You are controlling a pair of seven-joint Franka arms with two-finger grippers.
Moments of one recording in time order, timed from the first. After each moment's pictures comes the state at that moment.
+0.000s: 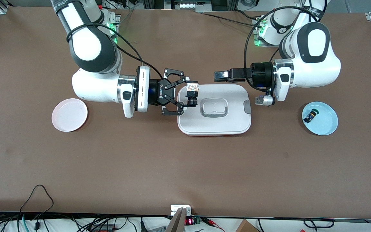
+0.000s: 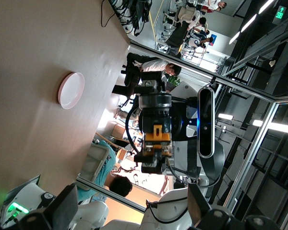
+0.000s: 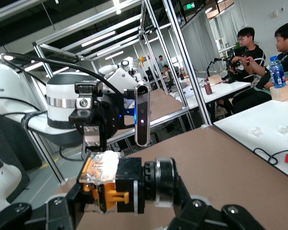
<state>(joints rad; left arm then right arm) 0.03 0.14 -0.38 -1.91 -1.59 1.98 0.08 0.49 0.44 0.05 -1.53 1.68 2.13 -1.59</state>
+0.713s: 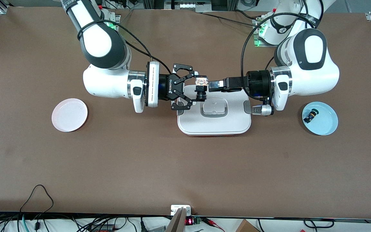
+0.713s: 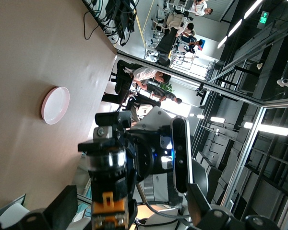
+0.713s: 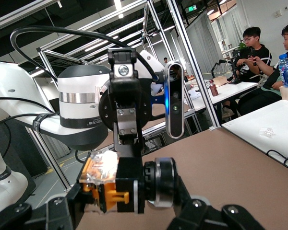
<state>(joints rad) 0.00 0.24 -0.38 -1.77 -1.59 2.05 0.08 0.54 0.45 0.05 -1.53 1.71 2.16 -1.59</state>
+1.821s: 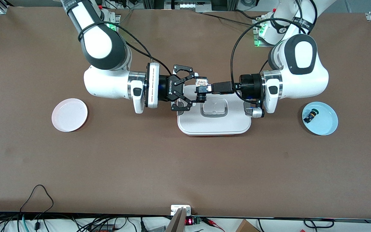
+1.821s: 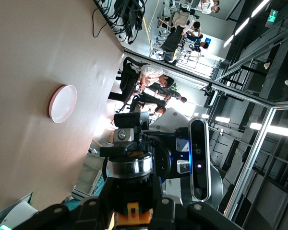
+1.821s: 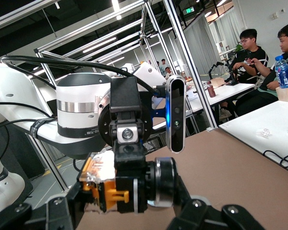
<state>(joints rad) -0.03 0.27 -0.38 -1.78 -1.59 2.06 0.10 0.54 0.45 0.04 -1.53 1.72 2.16 -1.60</state>
